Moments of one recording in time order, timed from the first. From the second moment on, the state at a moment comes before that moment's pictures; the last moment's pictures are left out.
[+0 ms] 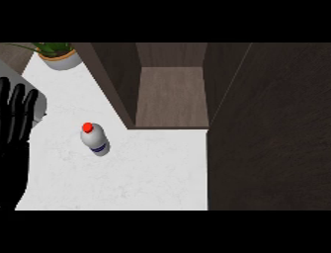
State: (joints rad) left arm 0.00 0.06 -0.01 -2.10 0.04 0.03 -0.02; right arm -0.01 -0.09 -0.02 -2.10 -0.03 0.00 -0.01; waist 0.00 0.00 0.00
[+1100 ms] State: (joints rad) left arm 0.03 0.18 0.05 -2.29 0.29 -0.09 0.42; right arm 0.21 -0.06 0.30 -2.46 0.04 0.06 0.26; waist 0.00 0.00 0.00
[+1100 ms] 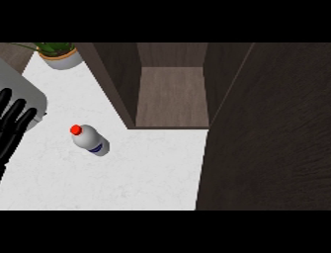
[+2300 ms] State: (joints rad) left arm 0.03 0.15 0.07 -1.97 0.12 -0.17 0.27; right arm 0.12 -0.06 0.45 -2.47 0.08 -0.06 0.39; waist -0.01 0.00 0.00
